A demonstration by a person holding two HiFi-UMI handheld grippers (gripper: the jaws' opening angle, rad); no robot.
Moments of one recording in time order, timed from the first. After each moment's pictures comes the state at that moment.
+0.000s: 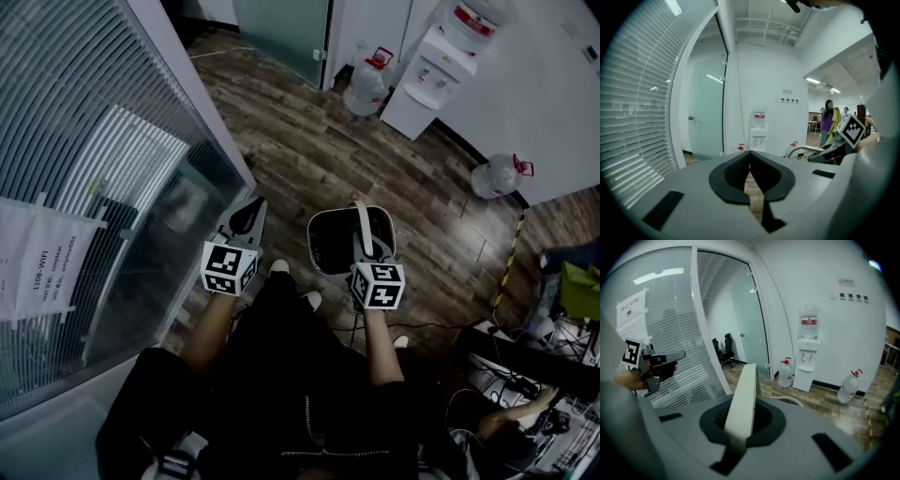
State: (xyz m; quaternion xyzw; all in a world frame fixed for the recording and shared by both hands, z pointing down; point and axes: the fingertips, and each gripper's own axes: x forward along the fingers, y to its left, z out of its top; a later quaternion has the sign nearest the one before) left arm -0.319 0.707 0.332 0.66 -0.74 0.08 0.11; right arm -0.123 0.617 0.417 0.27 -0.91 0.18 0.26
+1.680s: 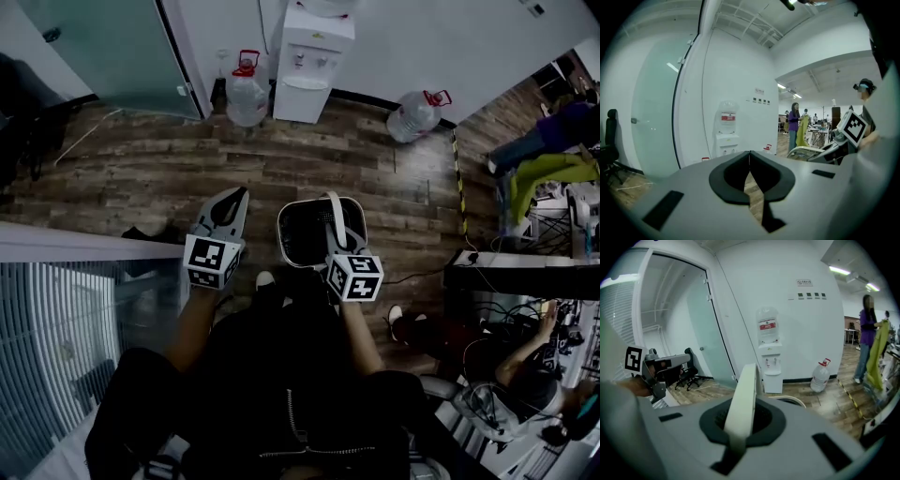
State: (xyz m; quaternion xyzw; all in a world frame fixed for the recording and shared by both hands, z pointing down) left arm -0.304 0.389 0.327 0.83 -0.55 0.10 0.08; right arm -0.109 0.409 0.407 0.48 -0.82 0.25 0.20
